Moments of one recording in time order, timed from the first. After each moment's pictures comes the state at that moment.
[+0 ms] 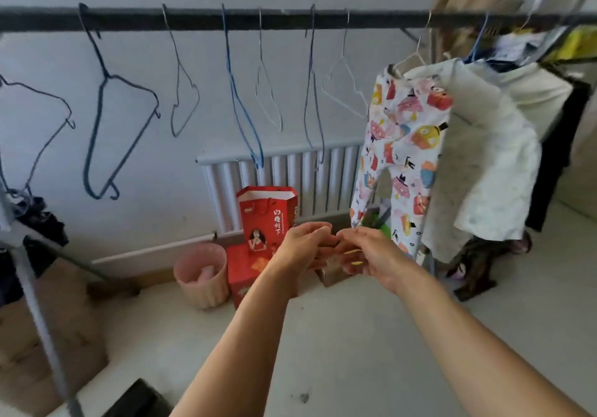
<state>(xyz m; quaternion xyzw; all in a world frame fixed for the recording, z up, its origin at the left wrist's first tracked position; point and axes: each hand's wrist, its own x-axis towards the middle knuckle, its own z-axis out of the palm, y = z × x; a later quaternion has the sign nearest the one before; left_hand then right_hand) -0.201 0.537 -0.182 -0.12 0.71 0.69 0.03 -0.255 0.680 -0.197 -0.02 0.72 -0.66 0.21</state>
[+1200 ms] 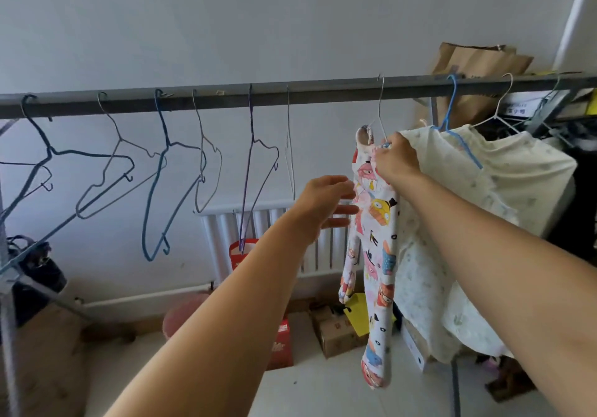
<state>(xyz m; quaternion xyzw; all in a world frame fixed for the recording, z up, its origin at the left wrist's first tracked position) -0.387 0.662 -0.033 -0.08 0.73 0.67 -0.08 -0.546 0.764 -0.022 -0.09 0.88 -0.44 -0.17</state>
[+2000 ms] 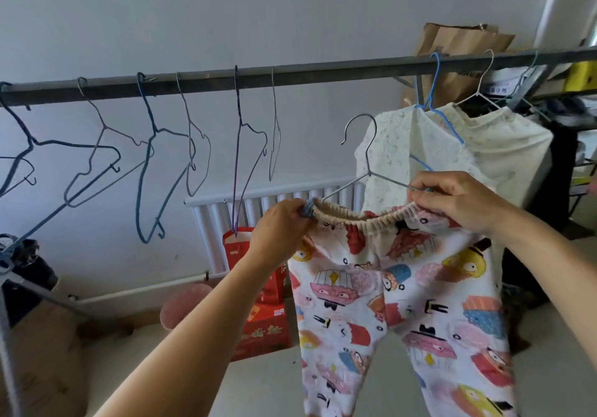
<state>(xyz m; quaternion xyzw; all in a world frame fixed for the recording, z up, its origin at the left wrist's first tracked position) -0.349 0.622 -0.107 -0.07 0.93 0.28 -0.22 -0.442 0.897 -0.063 -0.37 0.82 -0.43 -0.03</state>
